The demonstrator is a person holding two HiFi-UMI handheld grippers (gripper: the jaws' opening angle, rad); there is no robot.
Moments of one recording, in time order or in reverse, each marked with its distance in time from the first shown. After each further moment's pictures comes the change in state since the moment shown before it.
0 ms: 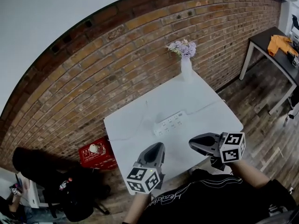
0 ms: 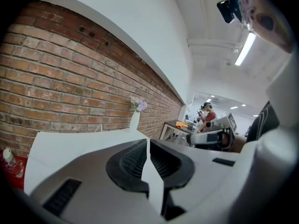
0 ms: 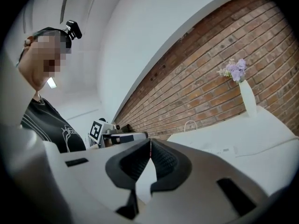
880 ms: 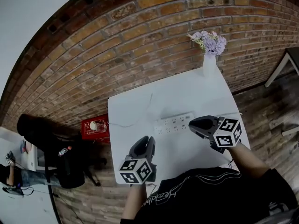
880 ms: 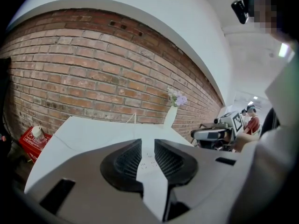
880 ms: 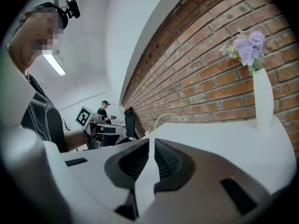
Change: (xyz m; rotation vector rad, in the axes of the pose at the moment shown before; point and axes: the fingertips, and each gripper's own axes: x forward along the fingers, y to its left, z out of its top) left arm 0.060 0.091 -0.026 -0.194 0.021 0.429; right arm 0.050 -0.171 0.011 -0.142 0.237 0.143
